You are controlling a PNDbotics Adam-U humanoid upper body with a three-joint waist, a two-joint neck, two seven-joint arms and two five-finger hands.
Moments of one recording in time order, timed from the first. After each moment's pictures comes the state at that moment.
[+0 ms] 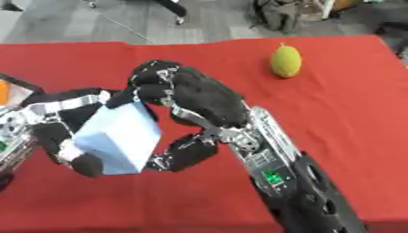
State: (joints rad) left arm -0.51 0.59 -0.51 -1.88 0.32 0.16 -0.52; right arm -0.56 -0.12 0.47 -1.81 0.71 -0.58 0.13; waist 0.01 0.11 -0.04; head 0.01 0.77
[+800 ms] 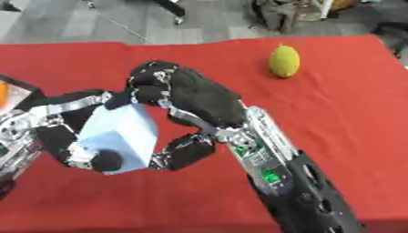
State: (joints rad) left arm -0.51 0.59 -0.53 -1.88 0.39 0.21 -0.37; right arm -0.56 -0.12 0.46 -1.79 0.75 -0.59 0.14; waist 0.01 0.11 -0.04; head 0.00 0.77
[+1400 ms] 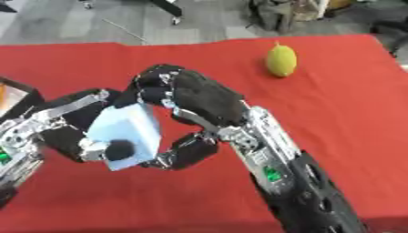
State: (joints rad) left arm -0.48 0.58 -0.54 -1.88 0.39 0.23 -0.25; right arm -0.53 -0.13 0.45 -1.78 0.78 -0.56 0.21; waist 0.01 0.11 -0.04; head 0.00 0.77
